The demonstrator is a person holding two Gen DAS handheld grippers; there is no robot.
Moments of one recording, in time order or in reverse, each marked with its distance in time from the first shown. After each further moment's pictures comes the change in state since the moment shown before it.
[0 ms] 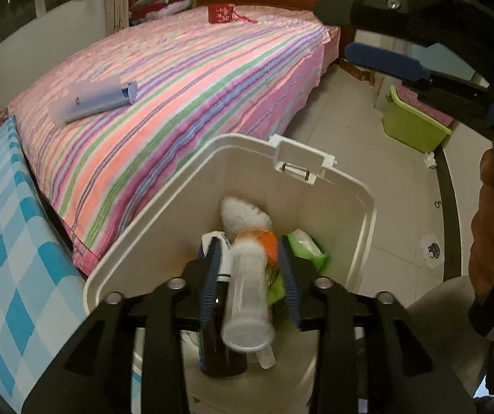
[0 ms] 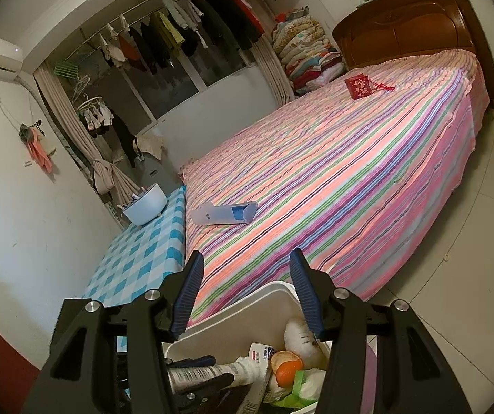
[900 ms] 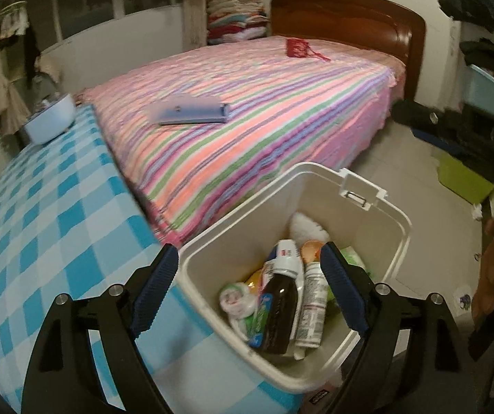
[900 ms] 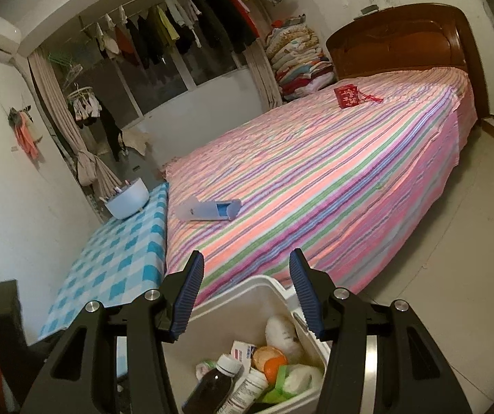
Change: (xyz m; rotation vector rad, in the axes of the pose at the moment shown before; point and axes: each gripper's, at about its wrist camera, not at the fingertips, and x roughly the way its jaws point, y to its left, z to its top) left arm -0.068 0.020 -0.028 -0.180 -0.137 0.257; right arm -0.008 0.010 -0.012 -0.067 -0.012 -0.101
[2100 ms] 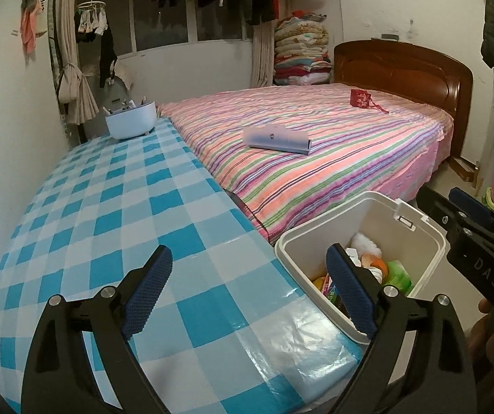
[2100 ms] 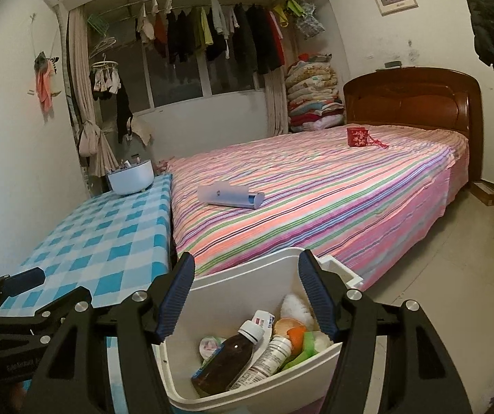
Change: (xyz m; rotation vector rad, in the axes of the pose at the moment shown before) left arm -0.080 0.053 -0.048 -0.168 -0.188 0.213; right arm -0.030 0.088 -0.079 -0.237 -0.112 -0.094
